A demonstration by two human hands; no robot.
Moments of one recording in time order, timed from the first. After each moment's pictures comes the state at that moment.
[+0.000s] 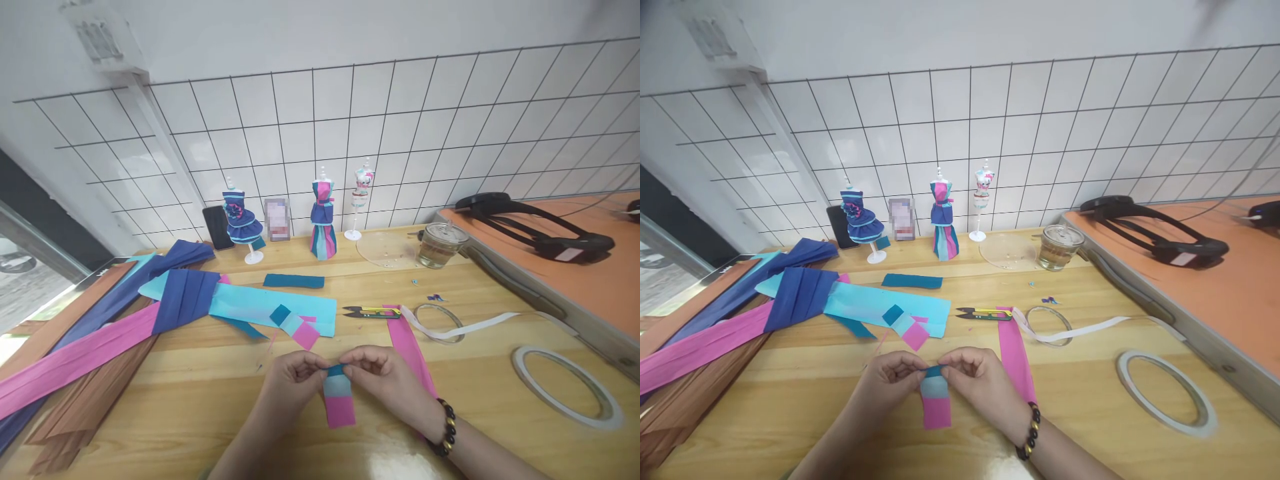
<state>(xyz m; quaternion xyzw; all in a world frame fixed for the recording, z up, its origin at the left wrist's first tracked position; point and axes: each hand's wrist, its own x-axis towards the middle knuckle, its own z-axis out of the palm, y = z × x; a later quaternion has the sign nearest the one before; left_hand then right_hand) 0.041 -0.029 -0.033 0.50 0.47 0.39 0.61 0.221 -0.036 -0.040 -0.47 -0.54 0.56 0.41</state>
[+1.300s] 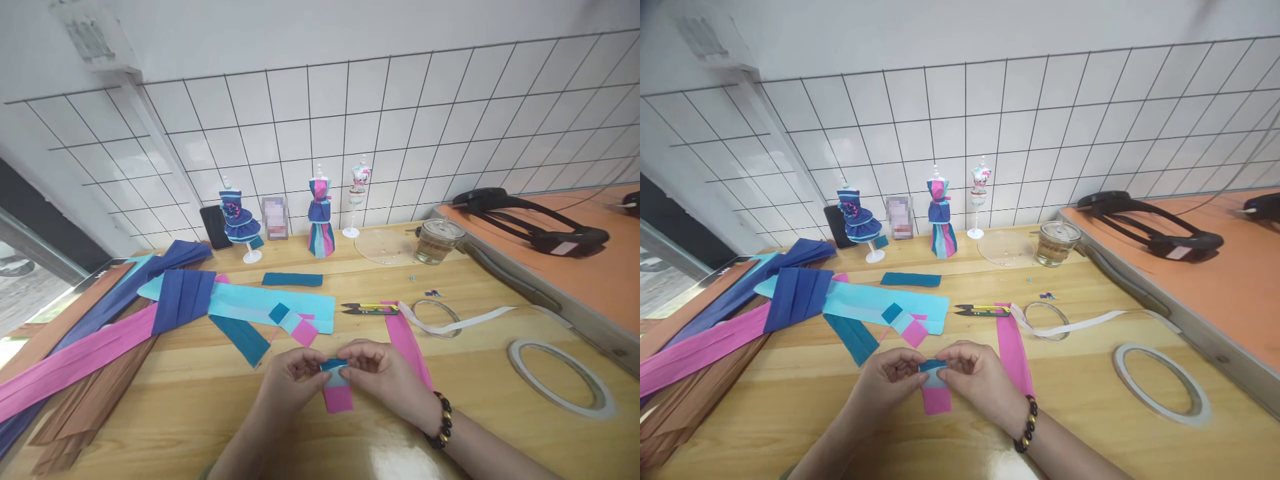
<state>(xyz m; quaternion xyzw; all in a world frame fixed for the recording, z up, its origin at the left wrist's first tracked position) 0.038 -0.029 -0.037 0.57 0.47 0.39 0.55 0.220 -0.036 -0.040 -0.46 -0.55 0.55 0.43</state>
